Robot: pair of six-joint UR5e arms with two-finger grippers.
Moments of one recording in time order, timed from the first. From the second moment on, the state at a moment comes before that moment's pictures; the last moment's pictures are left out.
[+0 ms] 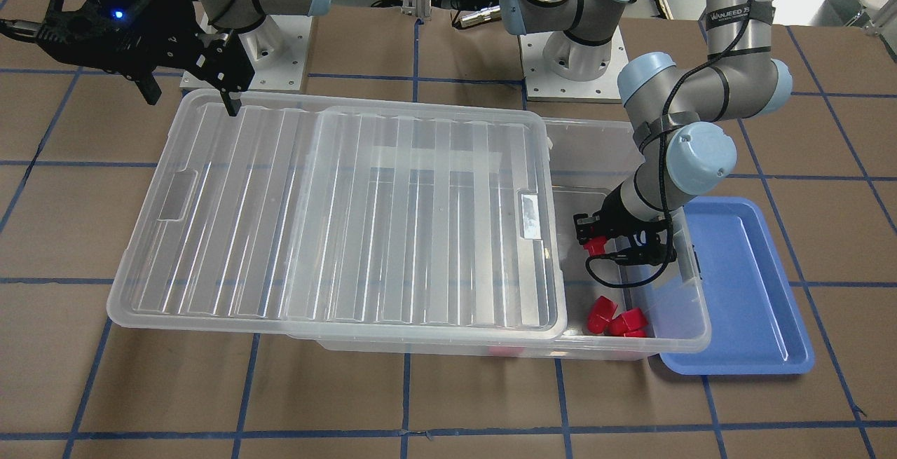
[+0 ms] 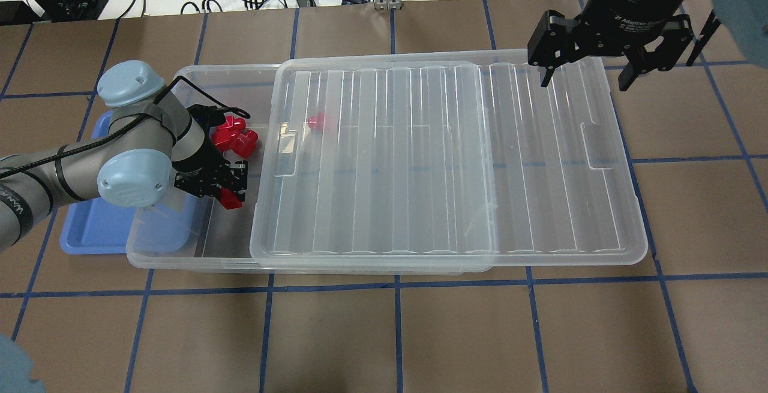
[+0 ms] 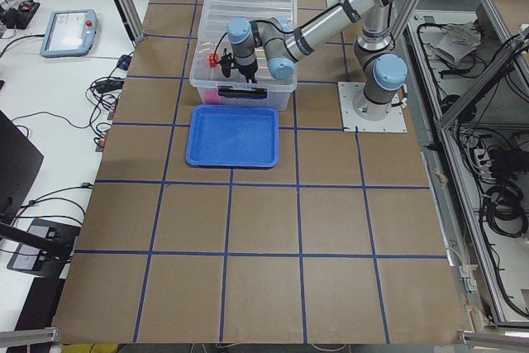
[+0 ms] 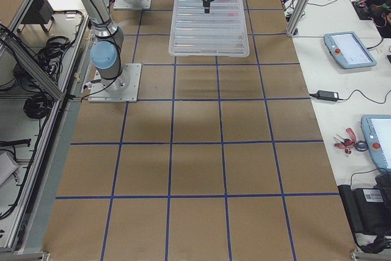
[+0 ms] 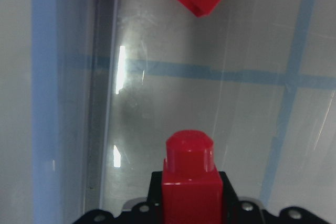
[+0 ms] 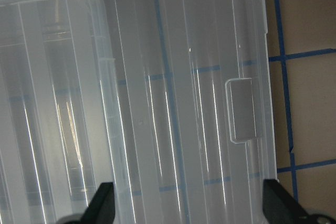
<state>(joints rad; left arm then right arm) -1.38 -1.83 -2.02 -1.01 1.51 0.09 1.59 -1.61 1.52 -1.53 -1.60 0.15</state>
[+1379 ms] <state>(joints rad) -1.38 -1.68 -1.84 -1.31 1.53 0.09 1.55 -1.61 1.52 -1.53 -1.62 0.07</state>
